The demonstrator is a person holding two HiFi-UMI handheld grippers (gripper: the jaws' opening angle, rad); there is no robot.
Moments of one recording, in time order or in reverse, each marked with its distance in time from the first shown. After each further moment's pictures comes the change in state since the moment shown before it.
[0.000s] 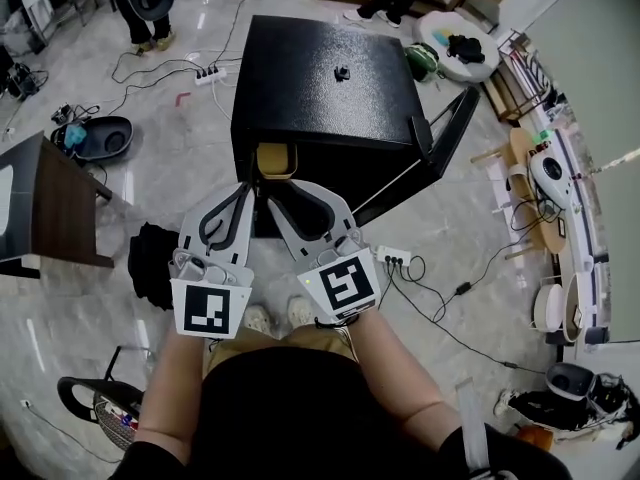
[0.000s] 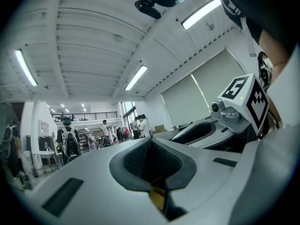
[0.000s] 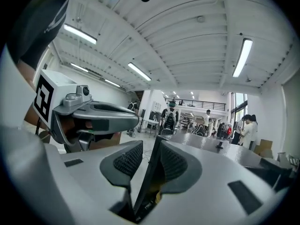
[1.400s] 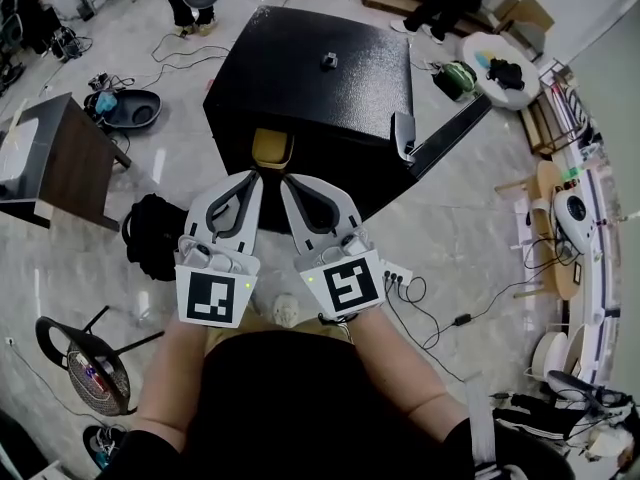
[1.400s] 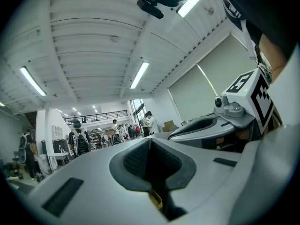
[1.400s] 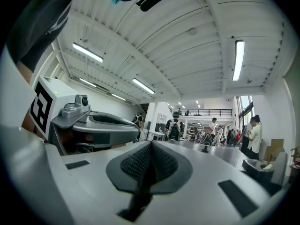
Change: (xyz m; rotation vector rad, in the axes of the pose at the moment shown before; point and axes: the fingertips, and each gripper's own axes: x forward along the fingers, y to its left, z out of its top) left arm 0.052 -0.105 0.033 0.040 0.059 0.148; right arm -0.091 -0.072 -0.012 0.002 -0.222 0.090
